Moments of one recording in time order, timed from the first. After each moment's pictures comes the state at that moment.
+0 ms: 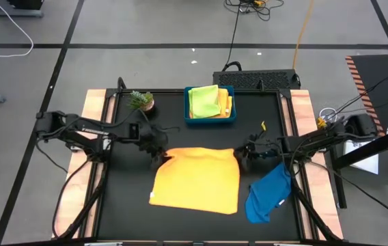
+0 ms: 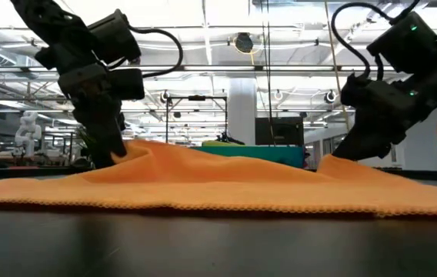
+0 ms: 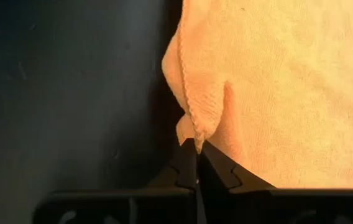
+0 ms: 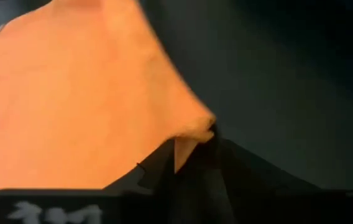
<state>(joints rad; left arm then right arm) 0.14 1.34 0.60 -0.24 0.22 -0.18 0.05 1.12 0.16 0.30 0.18 0.54</state>
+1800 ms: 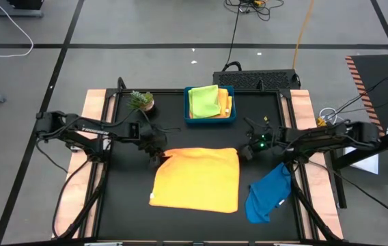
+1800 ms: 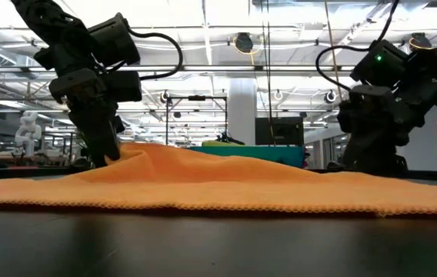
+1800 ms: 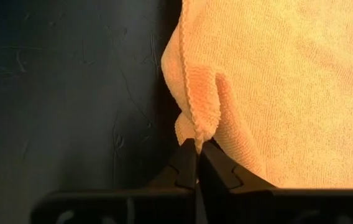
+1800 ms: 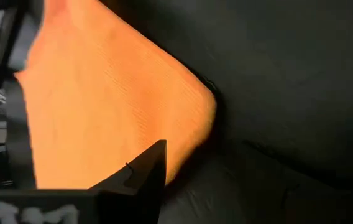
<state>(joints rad) 0.15 1.34 0.60 -0.29 0.24 -0.10 -0.30 1.11 0.16 0.17 -0.34 0.76</state>
